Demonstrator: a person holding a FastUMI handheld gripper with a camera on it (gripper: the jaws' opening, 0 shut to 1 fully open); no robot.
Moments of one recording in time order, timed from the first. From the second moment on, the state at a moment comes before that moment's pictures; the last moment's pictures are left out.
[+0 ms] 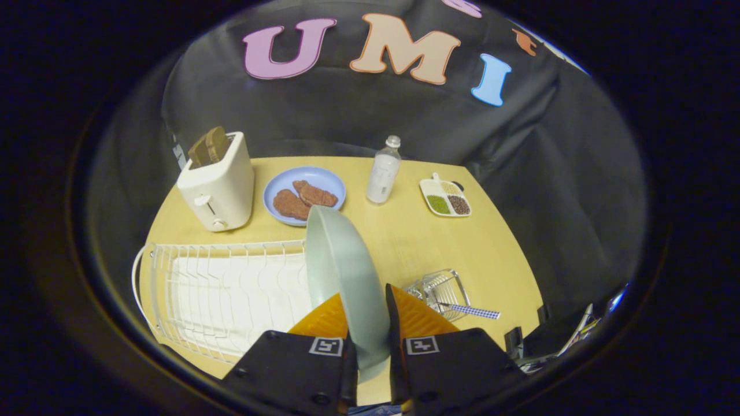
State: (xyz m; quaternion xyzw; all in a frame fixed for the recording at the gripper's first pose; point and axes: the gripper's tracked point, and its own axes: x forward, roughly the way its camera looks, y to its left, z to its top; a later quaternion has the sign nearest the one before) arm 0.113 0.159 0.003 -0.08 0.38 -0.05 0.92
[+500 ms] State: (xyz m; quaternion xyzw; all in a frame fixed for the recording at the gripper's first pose) arm 0.071 0.143 0.062 0.01 0.33 -0.05 0.94
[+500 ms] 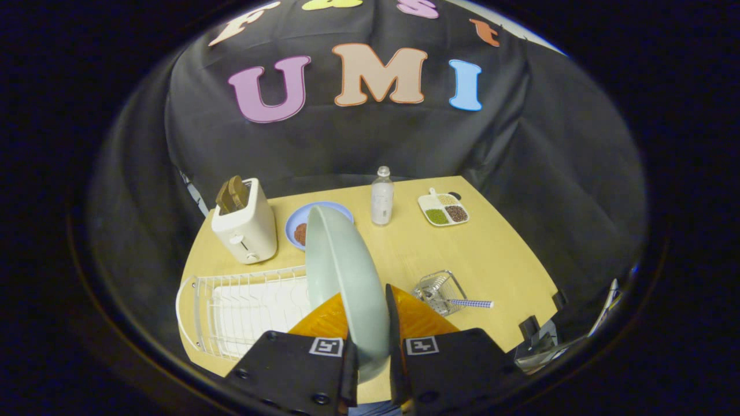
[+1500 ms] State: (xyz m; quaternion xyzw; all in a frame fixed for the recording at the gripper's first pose) arm -0.118 -0.071 -0.031 0.24 0.31 -0.29 0.87
